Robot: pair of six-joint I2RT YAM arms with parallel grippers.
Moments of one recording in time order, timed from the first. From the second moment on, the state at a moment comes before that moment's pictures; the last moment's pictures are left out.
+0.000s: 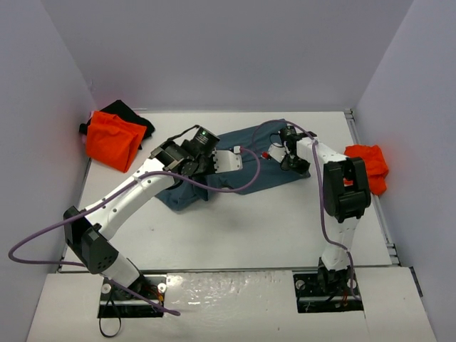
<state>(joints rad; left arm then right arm) -0.74 1.54 1.58 -0.99 -0.21 0.80 0.23 1.99 1.41 -0.78 0.29 -0.87</state>
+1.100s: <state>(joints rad) -0.73 1.54 1.58 -0.99 -0.21 0.80 0.22 2.15 1.52 -0.82 0.33 -0.90</state>
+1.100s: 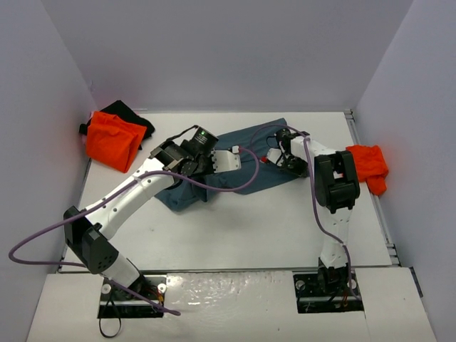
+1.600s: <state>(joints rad) -0.70 1.54 1.57 -0.99 -0.21 0.80 0.22 2.06 1.44 -0.80 0.26 -0.87</state>
